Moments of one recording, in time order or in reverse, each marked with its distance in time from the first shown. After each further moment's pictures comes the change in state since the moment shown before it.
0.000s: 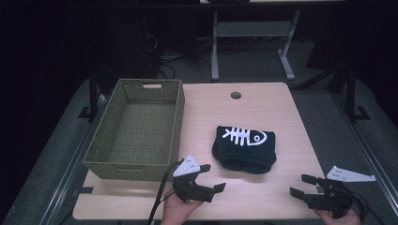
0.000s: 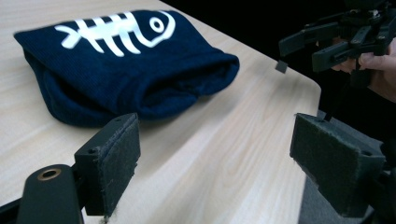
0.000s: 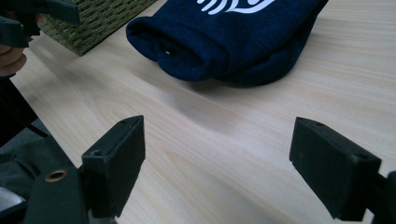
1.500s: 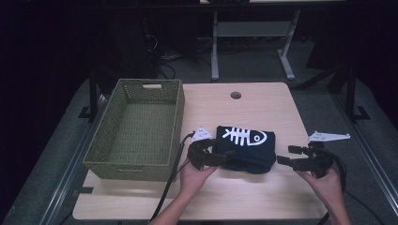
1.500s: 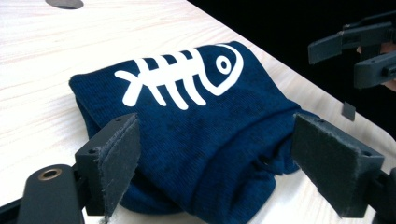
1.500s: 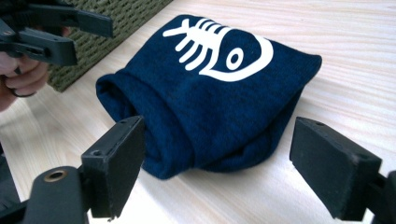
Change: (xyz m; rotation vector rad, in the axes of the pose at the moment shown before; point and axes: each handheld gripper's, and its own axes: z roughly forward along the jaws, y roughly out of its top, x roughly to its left) left arm 0.050 0.049 0.059 0.014 0.119 -0.101; right arm -0.032 0.079 0.049 0.059 0.025 0.019
